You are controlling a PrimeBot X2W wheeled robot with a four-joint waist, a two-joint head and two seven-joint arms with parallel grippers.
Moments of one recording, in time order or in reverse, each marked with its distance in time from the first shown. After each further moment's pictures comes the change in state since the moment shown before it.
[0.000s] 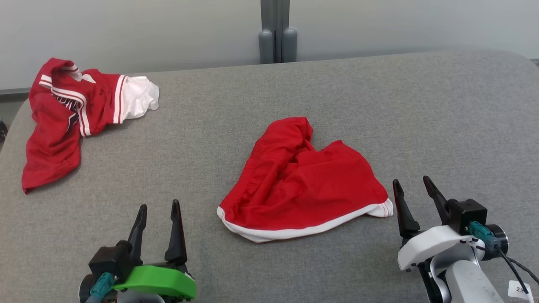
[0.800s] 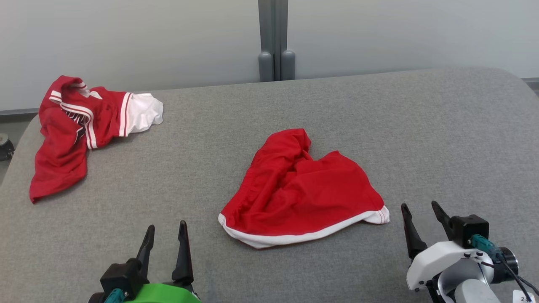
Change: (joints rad) left arm 0.066 0.000 -0.018 0.015 0.016 0.011 0.000; right arm 0.087 0.014 -0.049 -0.051 -0.041 0.000 0.100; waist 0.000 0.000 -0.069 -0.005
